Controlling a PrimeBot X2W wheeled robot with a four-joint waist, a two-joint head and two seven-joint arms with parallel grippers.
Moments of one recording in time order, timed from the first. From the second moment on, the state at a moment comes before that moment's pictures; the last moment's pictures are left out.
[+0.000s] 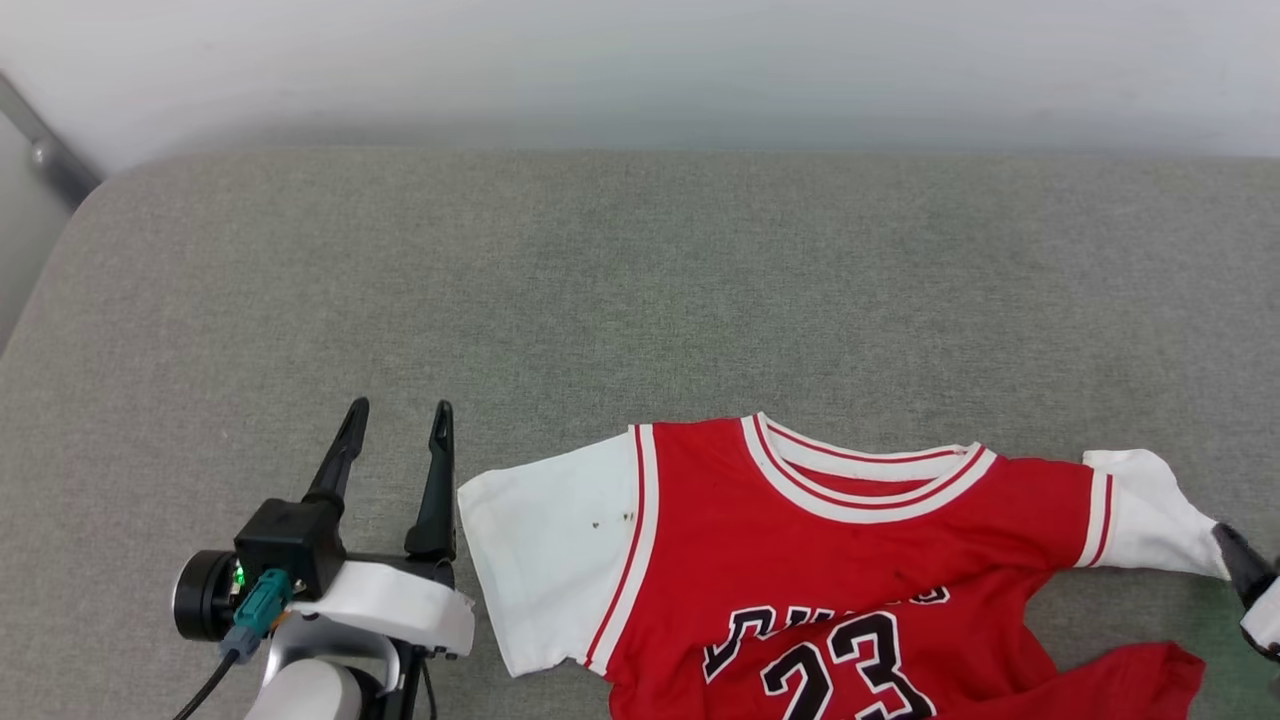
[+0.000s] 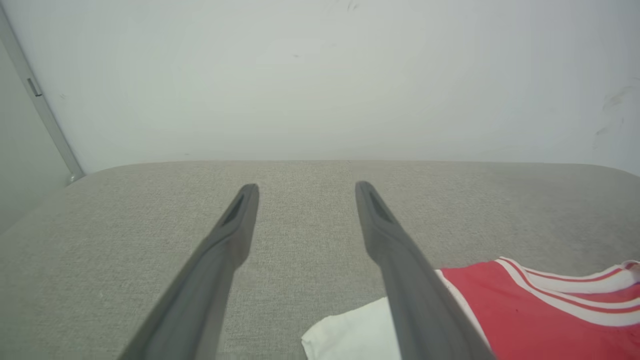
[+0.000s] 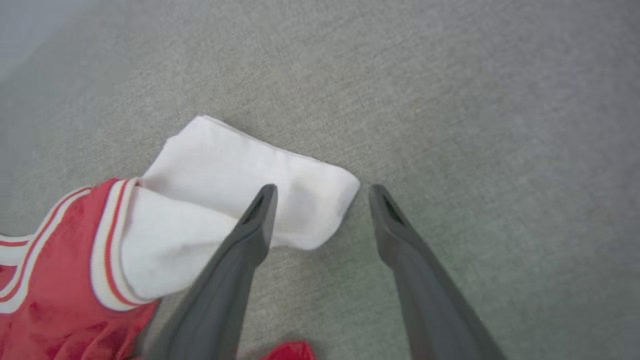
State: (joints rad) left arm -0.16 0.31 -0.34 0.06 -0.41 0.19 -0.24; right arm -0.23 -0.15 -0.54 0.36 0.33 0.13 0.64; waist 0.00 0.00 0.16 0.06
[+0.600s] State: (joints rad) left arm -0.05 0.35 -0.32 0.05 -0.44 0.22 -0.19; right arm -0.06 -0.18 -0.22 0.16 0.22 0.13 0.02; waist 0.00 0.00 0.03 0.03
